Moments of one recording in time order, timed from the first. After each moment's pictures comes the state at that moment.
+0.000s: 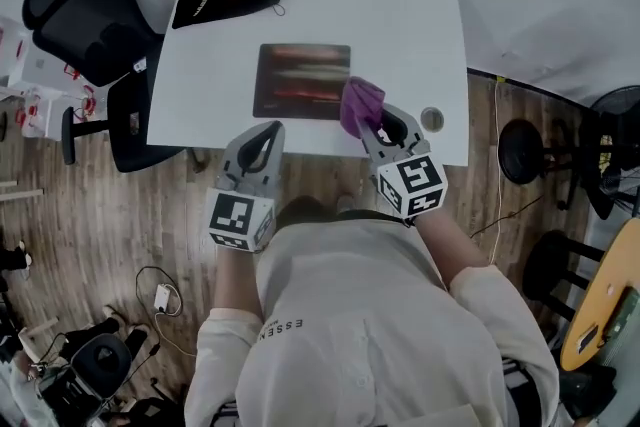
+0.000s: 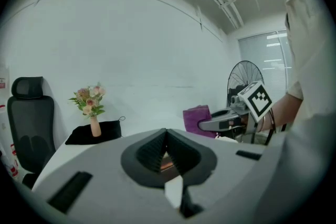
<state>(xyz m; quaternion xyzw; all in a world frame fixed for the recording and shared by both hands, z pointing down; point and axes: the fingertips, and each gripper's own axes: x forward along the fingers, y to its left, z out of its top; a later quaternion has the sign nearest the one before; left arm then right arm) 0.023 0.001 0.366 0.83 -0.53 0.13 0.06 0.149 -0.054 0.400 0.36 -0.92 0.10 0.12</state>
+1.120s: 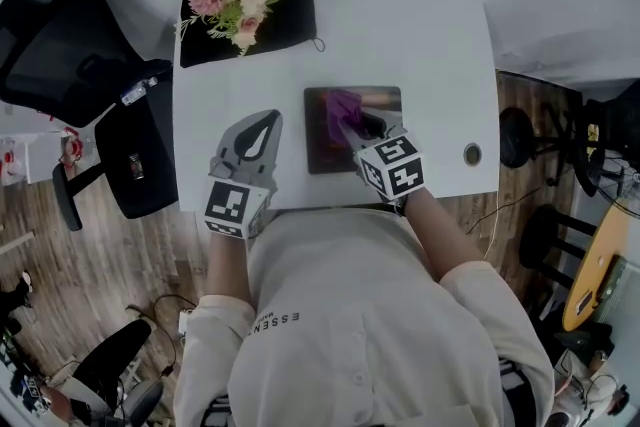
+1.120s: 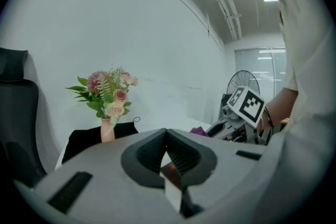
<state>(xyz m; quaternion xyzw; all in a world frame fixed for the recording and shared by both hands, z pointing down) -0.155 -0.156 0.397 0.88 -0.46 0.11 0.08 -0.037 -0.172 0.480 0.35 -0.86 0.22 0.29</state>
